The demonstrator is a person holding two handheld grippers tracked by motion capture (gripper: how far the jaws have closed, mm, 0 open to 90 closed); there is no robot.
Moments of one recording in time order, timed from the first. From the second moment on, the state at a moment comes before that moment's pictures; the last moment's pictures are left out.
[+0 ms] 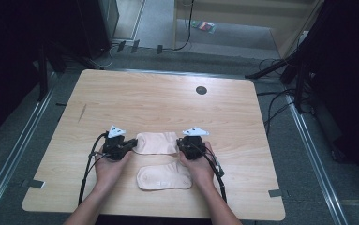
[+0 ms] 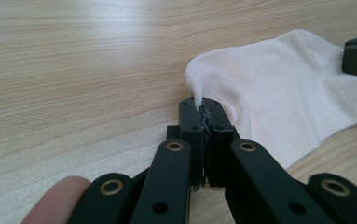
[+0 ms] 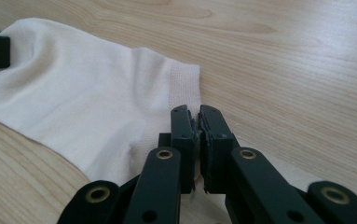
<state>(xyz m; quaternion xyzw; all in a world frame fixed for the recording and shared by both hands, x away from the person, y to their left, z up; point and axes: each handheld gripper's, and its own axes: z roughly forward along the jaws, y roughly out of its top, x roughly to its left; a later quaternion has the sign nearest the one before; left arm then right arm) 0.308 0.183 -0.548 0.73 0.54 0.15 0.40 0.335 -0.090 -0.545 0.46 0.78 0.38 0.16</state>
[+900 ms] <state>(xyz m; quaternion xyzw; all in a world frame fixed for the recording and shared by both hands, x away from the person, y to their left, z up) 0.258 0.174 -0.502 0.73 0.48 0.15 0.46 0.295 -0.112 -0.495 0.45 0.76 0.44 0.17</state>
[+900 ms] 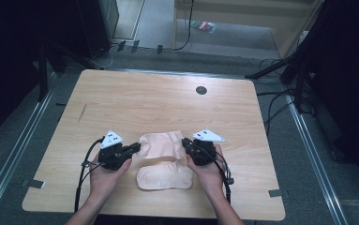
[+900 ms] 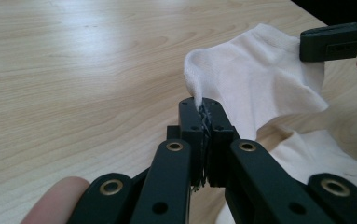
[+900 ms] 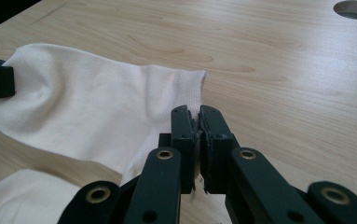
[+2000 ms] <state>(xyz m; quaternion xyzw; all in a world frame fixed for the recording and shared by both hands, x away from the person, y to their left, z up) 0.200 0.172 -0.521 0.76 0.46 0.10 0.45 0.229 -0.136 -0.499 0.44 0.77 0.44 0.15</state>
